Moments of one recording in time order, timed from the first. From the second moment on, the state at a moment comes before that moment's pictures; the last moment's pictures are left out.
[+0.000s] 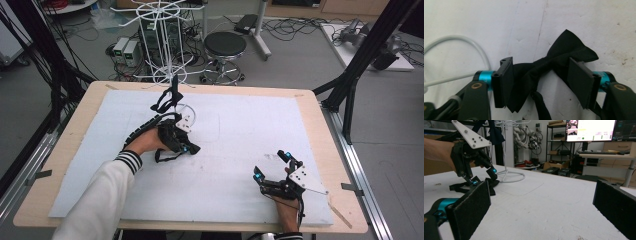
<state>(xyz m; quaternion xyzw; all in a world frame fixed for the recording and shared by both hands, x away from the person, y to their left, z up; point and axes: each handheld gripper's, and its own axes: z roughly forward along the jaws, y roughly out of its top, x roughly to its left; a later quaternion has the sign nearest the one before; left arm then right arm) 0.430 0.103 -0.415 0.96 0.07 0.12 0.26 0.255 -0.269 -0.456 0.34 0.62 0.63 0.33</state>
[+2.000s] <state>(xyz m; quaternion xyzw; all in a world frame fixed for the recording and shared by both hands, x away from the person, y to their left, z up) 0.385 0.142 -0.375 0.91 0.13 0.13 0.37 0.255 -0.269 -0.456 0.34 0.62 0.63 0.33</state>
